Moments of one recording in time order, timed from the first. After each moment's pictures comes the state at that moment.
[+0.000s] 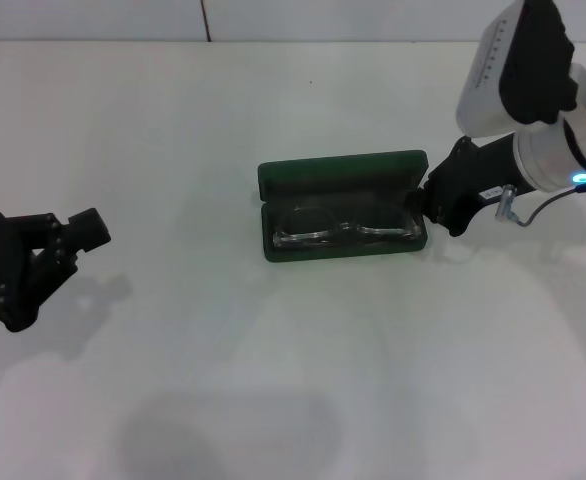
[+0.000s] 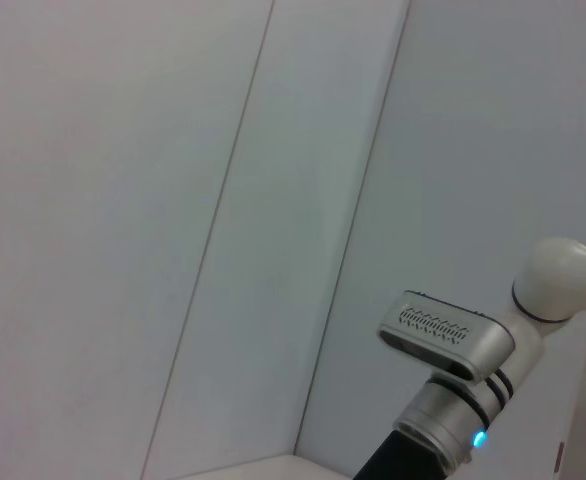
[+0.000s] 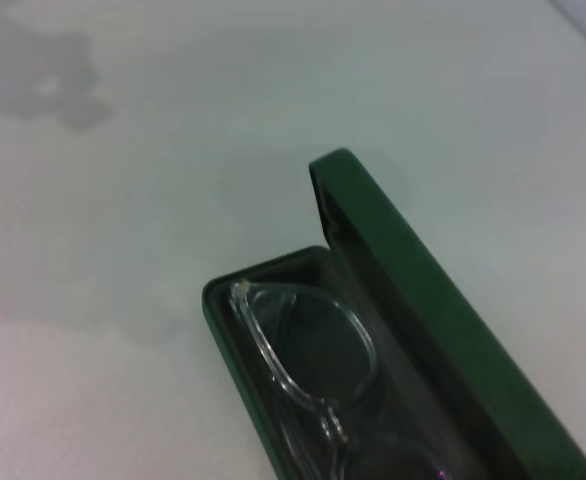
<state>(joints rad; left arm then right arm) -0.46 -1.93 2.84 -0.31 -0.54 2.03 -0.98 0.63 2.02 -1.52 -1.15 -2.30 -1.14 2.07</state>
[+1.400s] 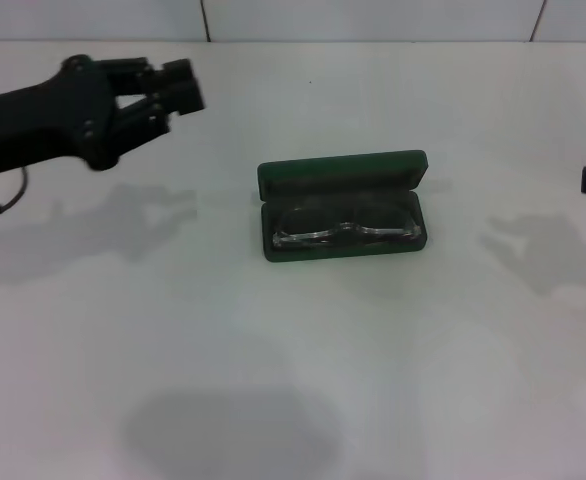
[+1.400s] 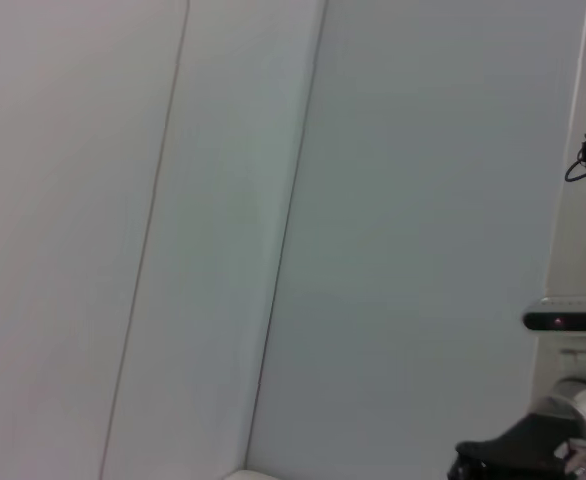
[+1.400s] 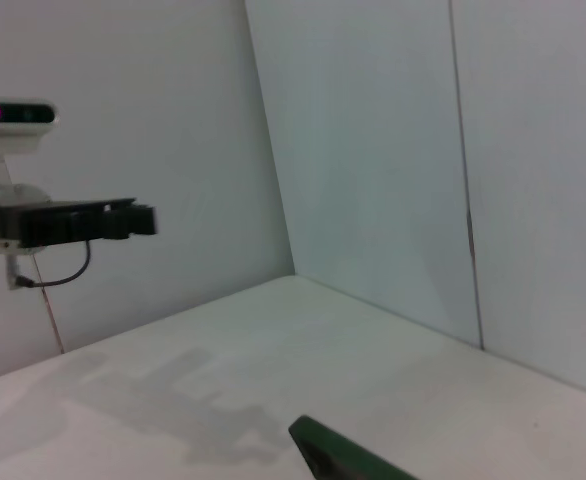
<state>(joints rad) -0.79 -1.94 2.85 -0.43 -0.52 1.98 -1.14 0.27 2.02 -0.75 -1.17 -1.78 -1.71 1.63</state>
